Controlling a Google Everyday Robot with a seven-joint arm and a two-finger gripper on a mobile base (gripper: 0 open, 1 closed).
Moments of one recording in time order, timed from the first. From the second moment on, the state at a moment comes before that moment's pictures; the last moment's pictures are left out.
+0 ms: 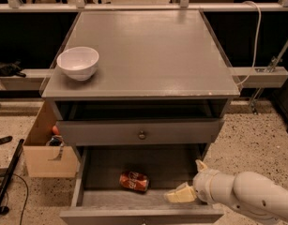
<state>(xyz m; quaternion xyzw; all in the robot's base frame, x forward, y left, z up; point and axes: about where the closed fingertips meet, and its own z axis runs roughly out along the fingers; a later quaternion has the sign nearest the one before) 0.440 -0.136 0.548 -0.32 0.86 0.19 0.36</state>
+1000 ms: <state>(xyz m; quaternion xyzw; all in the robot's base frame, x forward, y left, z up) 0.499 -0.090 0.511 -0.42 0.79 0.21 0.41</state>
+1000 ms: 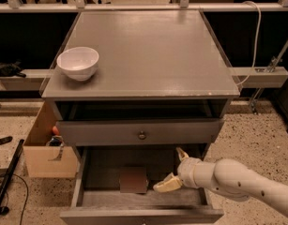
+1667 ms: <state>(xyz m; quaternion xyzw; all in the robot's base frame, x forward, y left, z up) 0.503 -0.083 0.452 -0.45 0.77 0.22 0.39</state>
